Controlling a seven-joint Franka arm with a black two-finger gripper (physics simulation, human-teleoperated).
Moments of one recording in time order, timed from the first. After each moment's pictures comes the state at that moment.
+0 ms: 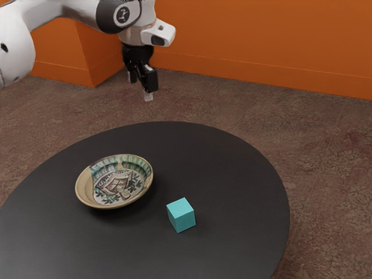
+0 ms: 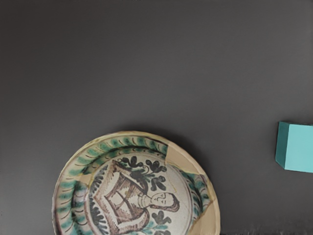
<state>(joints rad) -0.18 0.25 0.03 -1.29 0.19 1.56 0.36</state>
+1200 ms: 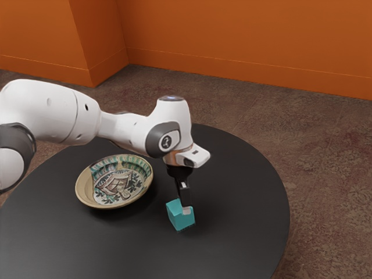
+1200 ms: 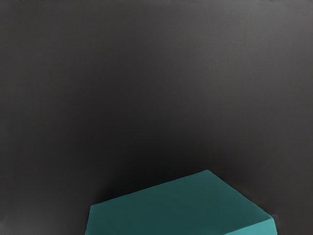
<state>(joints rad) -0.21 0.45 -0.04 -1.83 -0.14 2.14 0.69</state>
